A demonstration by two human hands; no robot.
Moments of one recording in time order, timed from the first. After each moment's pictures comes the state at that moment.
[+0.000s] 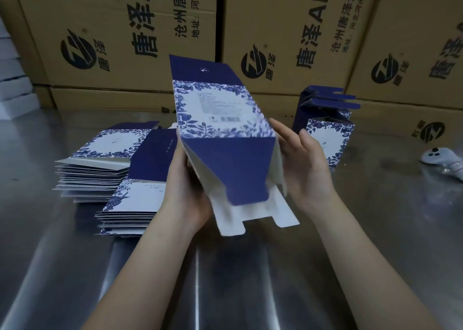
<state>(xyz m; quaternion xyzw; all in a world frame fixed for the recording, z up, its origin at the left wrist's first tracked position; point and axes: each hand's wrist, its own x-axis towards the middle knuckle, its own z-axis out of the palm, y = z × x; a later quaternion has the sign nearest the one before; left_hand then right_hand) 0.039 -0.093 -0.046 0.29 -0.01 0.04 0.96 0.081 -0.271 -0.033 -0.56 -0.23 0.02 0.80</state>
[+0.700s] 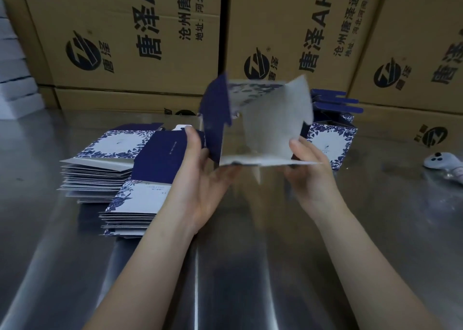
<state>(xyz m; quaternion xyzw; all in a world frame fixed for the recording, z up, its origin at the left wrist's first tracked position) 0.040 -0.089 -0.036 0.38 -0.06 0.01 0.92 0.085 -0.273 -0.036 -0.53 -0.16 -0.05 0.83</state>
